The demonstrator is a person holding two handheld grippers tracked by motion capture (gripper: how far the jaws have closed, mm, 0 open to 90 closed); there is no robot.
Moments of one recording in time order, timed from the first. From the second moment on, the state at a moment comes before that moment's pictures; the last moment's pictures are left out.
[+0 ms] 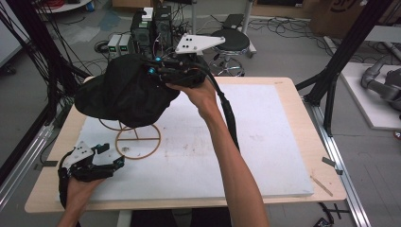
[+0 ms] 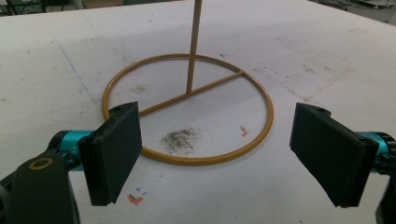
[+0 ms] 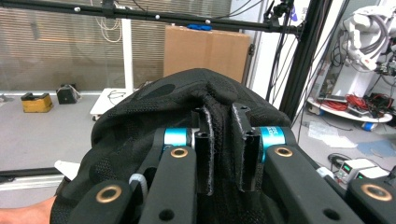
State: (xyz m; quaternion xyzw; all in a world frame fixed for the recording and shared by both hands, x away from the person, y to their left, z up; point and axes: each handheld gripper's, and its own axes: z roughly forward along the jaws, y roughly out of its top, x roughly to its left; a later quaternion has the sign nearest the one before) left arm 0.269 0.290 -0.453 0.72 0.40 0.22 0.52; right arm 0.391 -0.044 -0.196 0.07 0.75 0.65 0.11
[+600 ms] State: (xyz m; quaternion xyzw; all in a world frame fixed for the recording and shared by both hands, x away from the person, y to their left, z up) left arm 0.269 0.289 -0.453 0.72 0.40 0.22 0.52; right arm 0.397 -0.030 -0.204 0.07 0.75 0.65 0.10
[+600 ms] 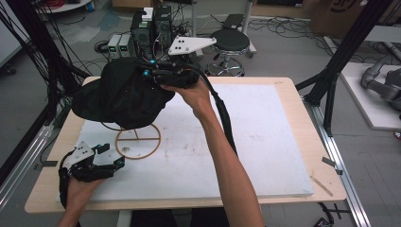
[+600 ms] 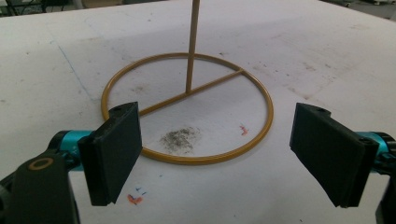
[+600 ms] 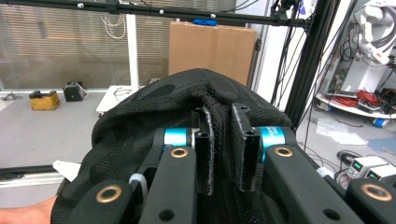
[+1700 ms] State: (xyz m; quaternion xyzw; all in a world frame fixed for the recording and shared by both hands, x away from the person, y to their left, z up) left arm 0.270 0.290 -0.453 0.72 0.40 0.22 0.52; right arm 0.397 -0.026 -0.205 0.07 0.76 0.64 0.10
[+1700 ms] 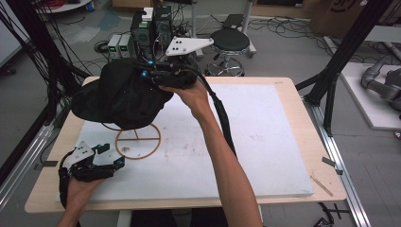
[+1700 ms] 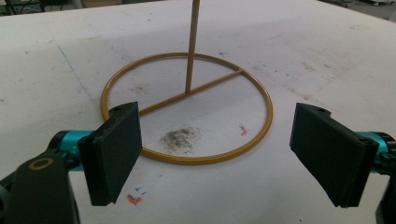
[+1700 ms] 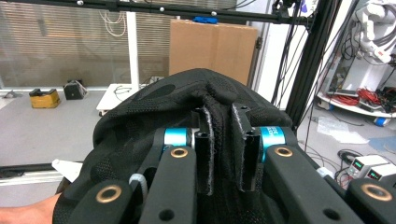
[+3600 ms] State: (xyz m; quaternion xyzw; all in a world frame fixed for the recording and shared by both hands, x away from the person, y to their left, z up) left arm 0.269 0.289 -0.453 0.72 0.39 0.23 0.52; right arm 0.407 -0.014 -0.235 0.08 0.79 0.61 0.09
